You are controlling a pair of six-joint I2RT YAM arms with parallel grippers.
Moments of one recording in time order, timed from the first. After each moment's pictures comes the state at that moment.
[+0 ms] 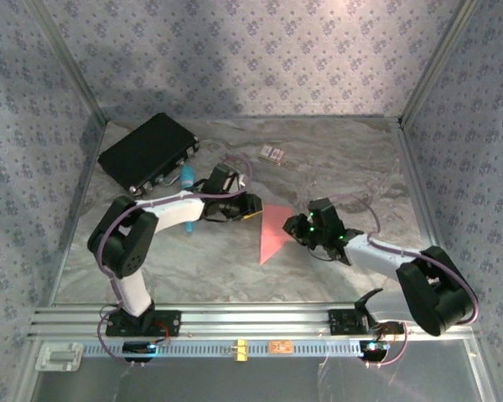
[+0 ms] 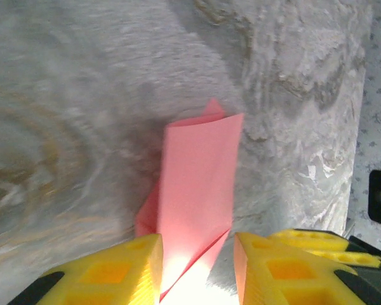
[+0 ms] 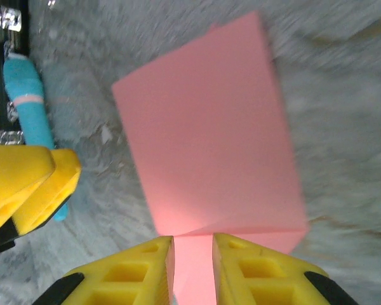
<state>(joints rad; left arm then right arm) -0.64 1.80 1.06 -0.10 0.48 -0.85 0.52 1.29 0.45 0.11 -0.23 1.07</state>
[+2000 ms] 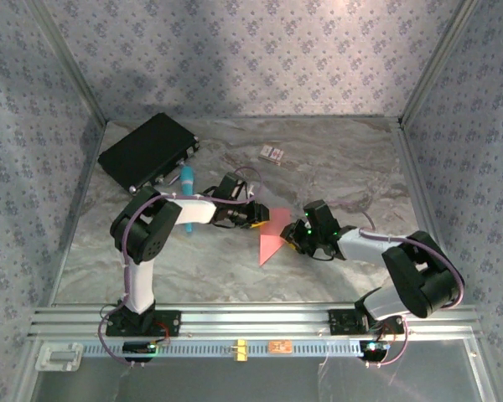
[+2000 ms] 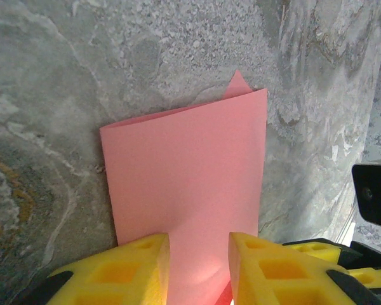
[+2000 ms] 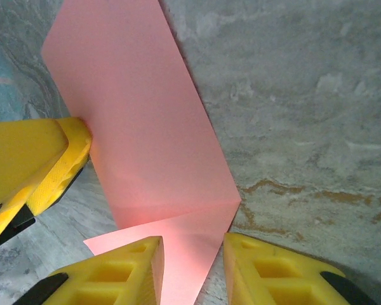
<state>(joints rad) -0.66 1.96 1.05 0.05 0.58 -0.84 0.53 1.42 0.49 0.04 -0.33 1.16</state>
